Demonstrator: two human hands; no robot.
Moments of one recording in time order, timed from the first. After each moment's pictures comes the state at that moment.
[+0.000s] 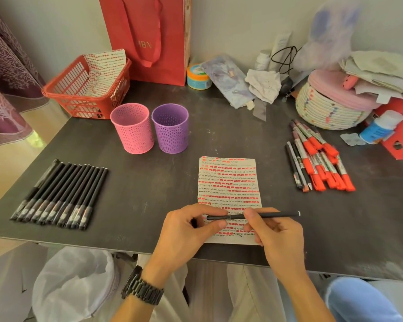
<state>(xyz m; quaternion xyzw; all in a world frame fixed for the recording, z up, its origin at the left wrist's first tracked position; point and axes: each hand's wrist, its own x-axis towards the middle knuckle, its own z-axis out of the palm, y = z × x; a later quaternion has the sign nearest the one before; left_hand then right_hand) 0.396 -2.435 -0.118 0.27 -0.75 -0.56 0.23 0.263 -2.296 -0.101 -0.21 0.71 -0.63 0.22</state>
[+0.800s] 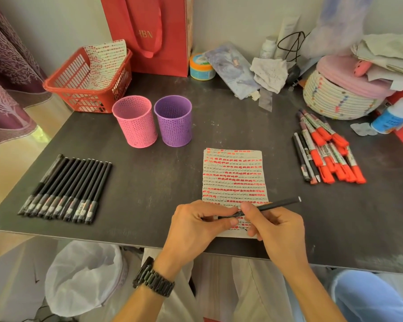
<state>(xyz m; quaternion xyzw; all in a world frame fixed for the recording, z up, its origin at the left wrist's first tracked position) 0.389 -2.431 -0.124 0.26 -0.74 -0.58 0.23 0.266 -2.301 -0.110 -0.26 0.74 -0.59 0.19</state>
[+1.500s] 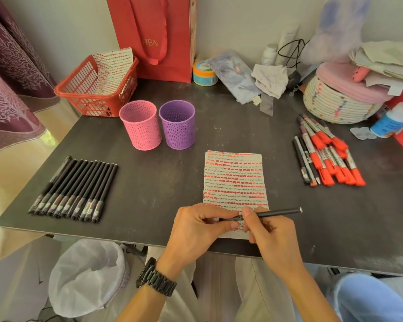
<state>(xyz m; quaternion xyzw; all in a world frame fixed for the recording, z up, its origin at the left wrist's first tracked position) 0.393 -2.428 -0.123 0.27 -0.74 -0.57 0.23 0.269 -2.298 -0.119 -0.33 0.73 -0.56 0.19</state>
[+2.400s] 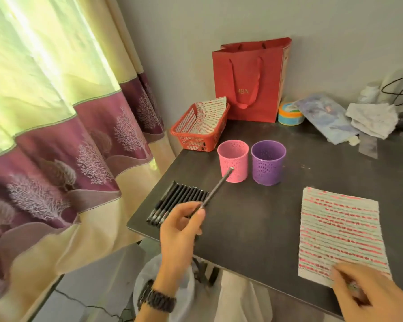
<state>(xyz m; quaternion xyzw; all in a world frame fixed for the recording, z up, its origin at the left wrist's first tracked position) 0.524 -2.515 -0.085 0.43 -0.57 -0.49 0.51 0.276 -2.313 -0.124 -0.43 0.86 -0.27 -0.02</state>
